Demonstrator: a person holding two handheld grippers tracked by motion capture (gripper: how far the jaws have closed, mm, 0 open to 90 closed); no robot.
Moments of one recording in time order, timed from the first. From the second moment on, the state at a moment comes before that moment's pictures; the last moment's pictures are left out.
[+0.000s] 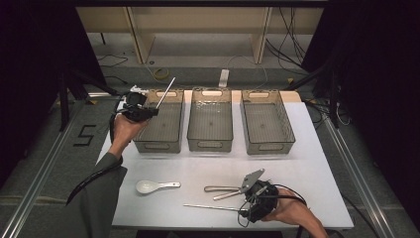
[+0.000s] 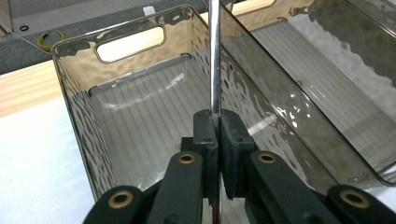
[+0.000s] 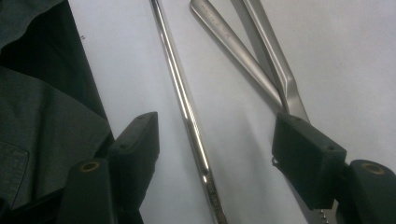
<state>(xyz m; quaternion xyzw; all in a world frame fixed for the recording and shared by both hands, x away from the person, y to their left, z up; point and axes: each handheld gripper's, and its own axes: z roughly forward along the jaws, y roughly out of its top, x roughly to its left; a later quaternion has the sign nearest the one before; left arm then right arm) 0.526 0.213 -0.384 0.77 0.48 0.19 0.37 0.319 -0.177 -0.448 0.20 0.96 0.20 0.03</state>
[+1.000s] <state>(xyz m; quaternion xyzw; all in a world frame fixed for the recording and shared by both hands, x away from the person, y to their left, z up) 0.499 0.197 -0.381 0.78 0.46 0.16 0.40 0.320 -0.178 -0.446 0.20 0.96 0.19 0.04</state>
